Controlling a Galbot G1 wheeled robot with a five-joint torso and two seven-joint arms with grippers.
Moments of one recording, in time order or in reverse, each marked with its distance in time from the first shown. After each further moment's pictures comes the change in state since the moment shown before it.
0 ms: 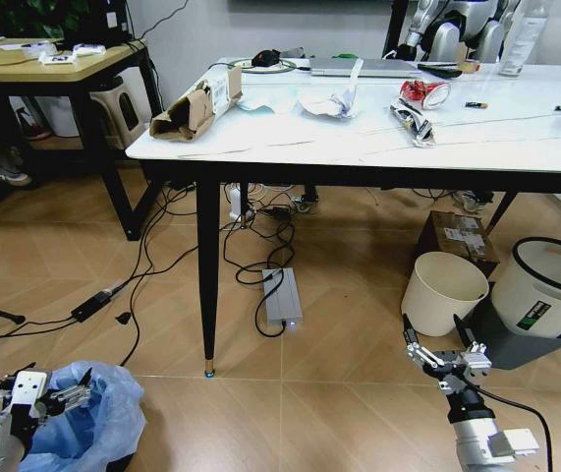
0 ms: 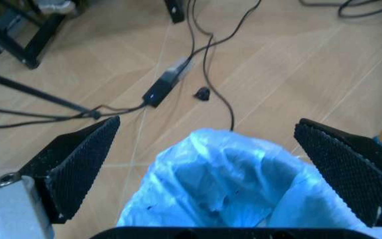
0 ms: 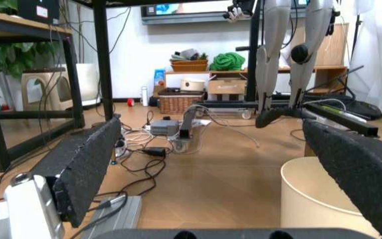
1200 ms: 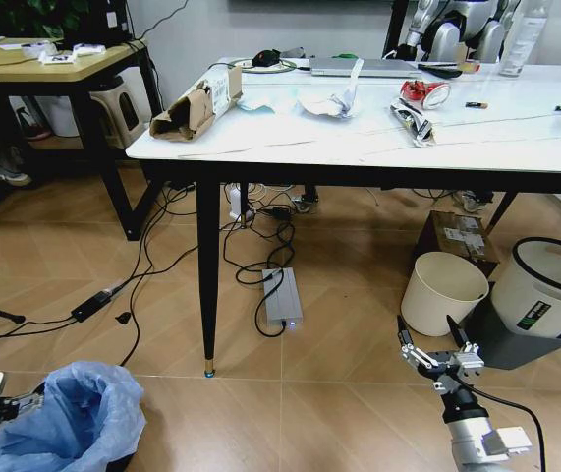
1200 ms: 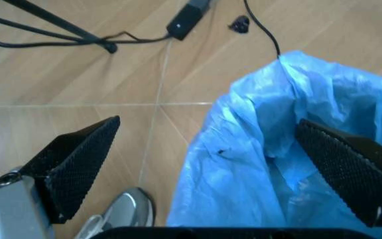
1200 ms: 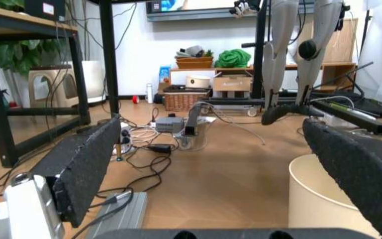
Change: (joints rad) left arm -0.026 0.182 -0.060 0.180 -0.191 0.178 -0.011; right arm 0.006 -0.011 -0.016 -0.013 0.000 -0.001 -0.003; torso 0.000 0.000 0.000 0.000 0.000
